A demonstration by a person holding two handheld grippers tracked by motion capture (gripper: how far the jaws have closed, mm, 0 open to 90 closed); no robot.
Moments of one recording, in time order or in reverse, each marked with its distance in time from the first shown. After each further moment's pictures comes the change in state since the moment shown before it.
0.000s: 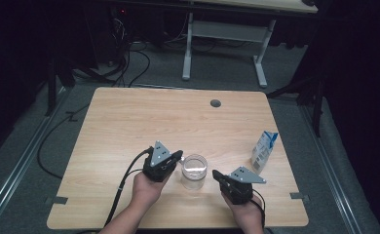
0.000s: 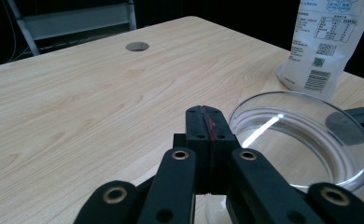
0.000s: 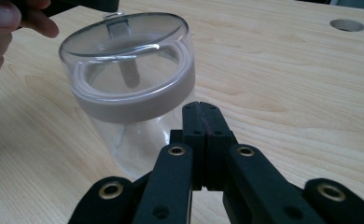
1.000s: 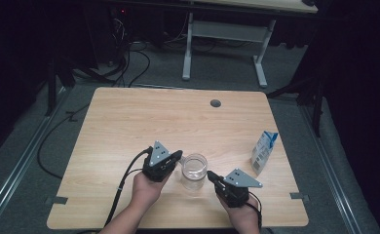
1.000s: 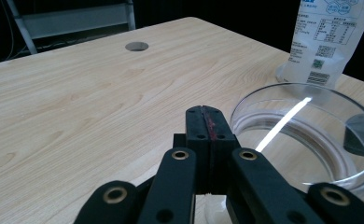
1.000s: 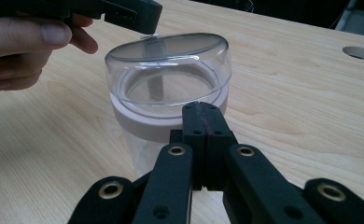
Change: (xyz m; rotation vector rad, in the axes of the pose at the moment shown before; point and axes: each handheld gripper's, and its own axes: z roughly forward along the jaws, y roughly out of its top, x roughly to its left) left arm 0.002 -0.002 0.000 -0.006 -0.006 -0.013; right arm 0.018 0.008 -0.003 -0.044 0.024 -0.058
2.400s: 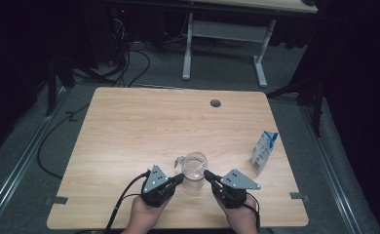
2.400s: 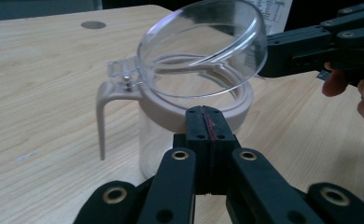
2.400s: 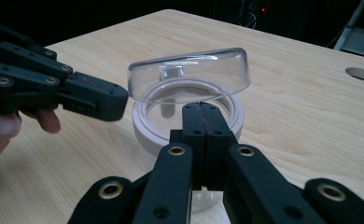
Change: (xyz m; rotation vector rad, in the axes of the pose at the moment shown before) left arm -0.036 -0.042 -0.027 -0.010 -0.123 -0.040; right arm 0.012 0.011 -0.003 -0.041 0.006 -0.040
